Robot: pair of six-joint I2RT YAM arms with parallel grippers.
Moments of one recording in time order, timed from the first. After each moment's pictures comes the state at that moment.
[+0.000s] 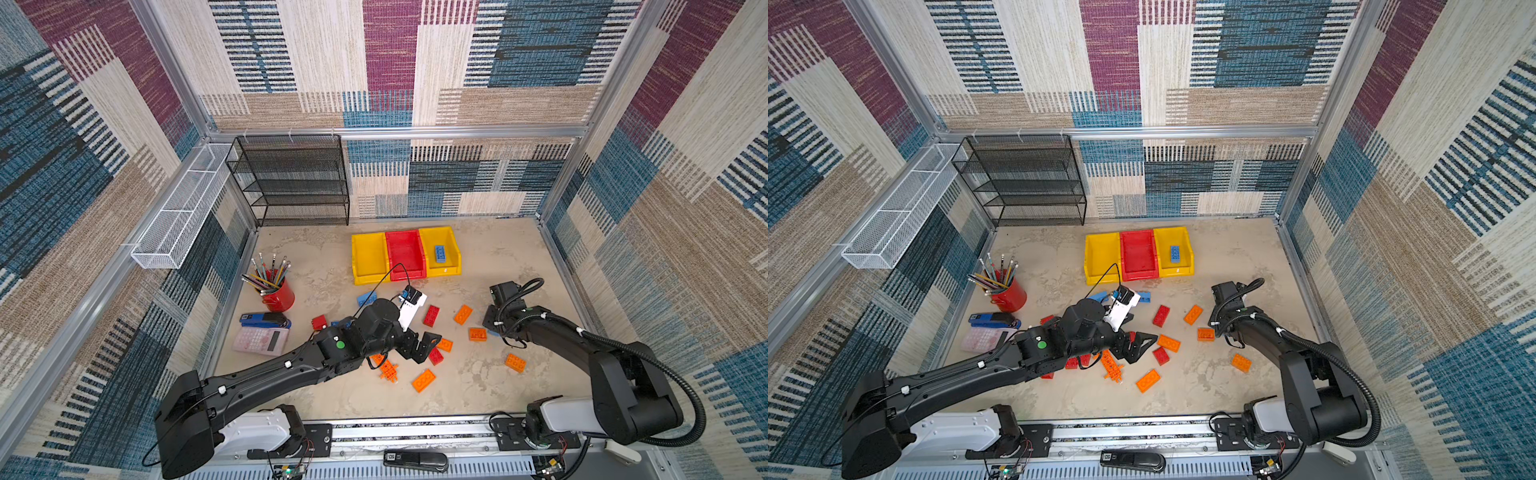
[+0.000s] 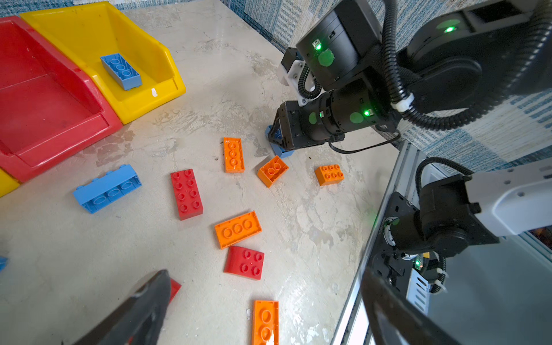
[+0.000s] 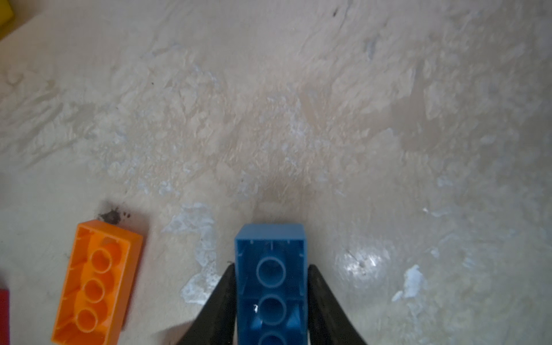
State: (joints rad) left arm -1.01 1.20 0.85 -0.16 0.05 -0.32; right arm 0.24 1.36 0.63 -0.38 0.21 0.63
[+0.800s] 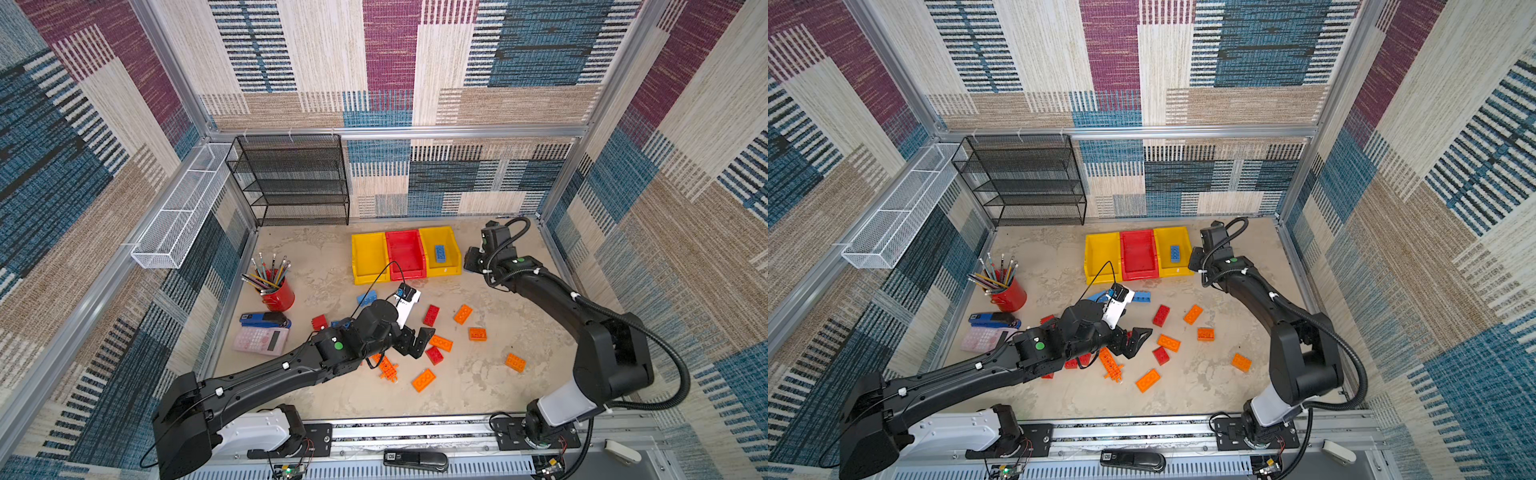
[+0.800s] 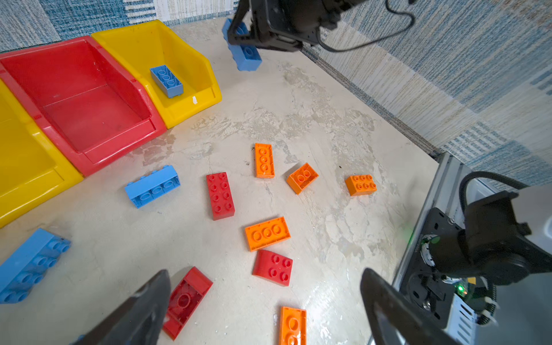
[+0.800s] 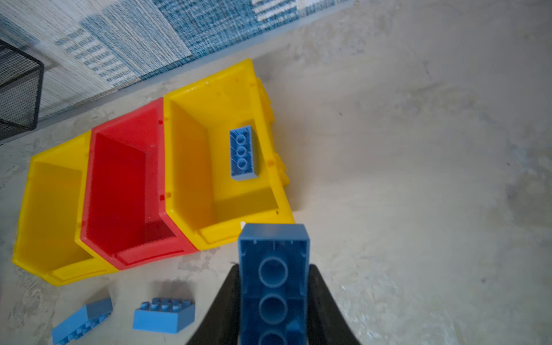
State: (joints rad) left arm -1.01 1.19 0.84 -0.17 -0.08 -0.31; right arm 0.28 1.64 1.25 -0.35 0.06 0.46
